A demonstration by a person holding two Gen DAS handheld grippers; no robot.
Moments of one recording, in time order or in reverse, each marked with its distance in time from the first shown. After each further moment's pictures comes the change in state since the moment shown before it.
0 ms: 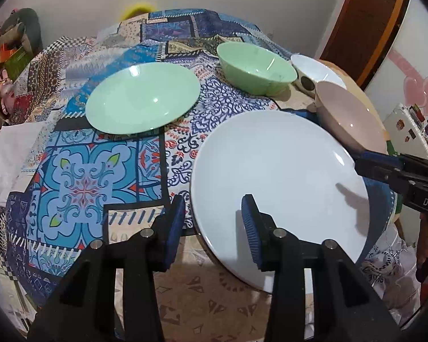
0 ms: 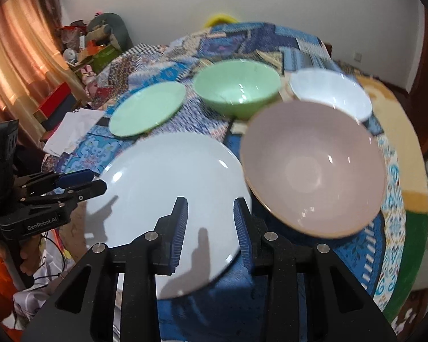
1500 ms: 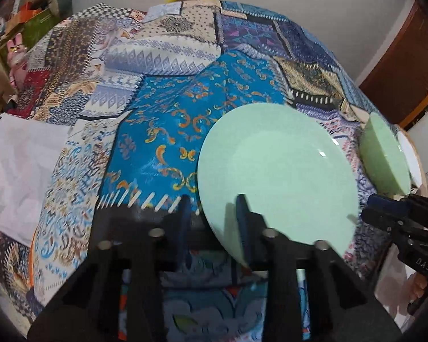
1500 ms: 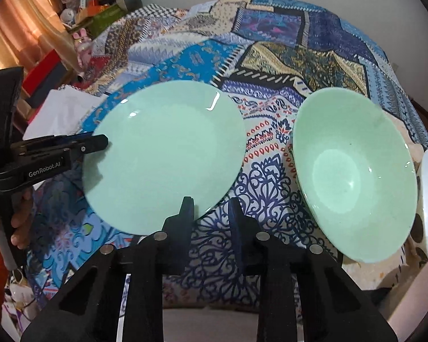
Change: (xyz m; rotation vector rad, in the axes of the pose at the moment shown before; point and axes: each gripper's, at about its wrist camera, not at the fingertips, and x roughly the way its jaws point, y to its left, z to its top) left arm 0.099 0.192 0.114 -0.190 0.058 0.051; right arm 0.172 0.065 0.111 -0.095 0.223 -0.020
